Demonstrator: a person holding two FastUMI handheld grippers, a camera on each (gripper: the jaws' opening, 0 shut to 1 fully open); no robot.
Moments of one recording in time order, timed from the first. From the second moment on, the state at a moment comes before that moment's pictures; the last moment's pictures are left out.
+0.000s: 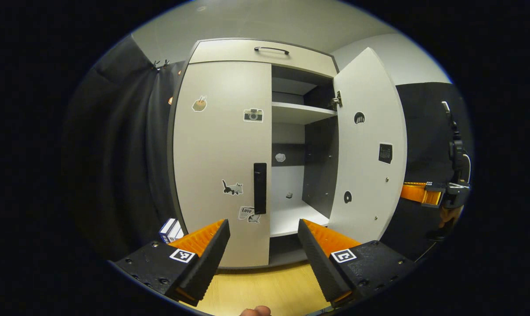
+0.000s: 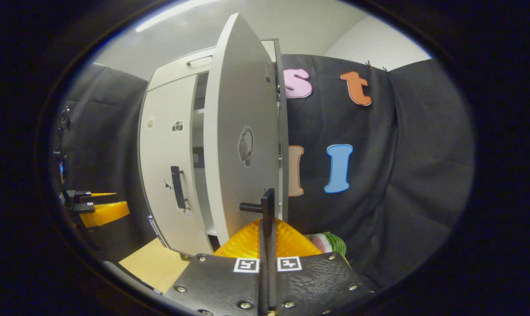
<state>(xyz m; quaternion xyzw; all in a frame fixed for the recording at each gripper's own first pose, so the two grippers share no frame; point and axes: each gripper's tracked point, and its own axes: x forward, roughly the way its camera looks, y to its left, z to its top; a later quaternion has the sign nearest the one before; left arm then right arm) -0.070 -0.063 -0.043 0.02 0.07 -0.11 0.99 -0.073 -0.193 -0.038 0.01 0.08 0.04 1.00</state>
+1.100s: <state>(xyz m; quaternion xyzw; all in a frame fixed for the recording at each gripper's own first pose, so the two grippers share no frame) -0.011 -0.080 -0.052 0.02 0.08 -0.10 0.99 -0.087 -0.263 -0.017 0.03 0.05 -0.02 1.00</state>
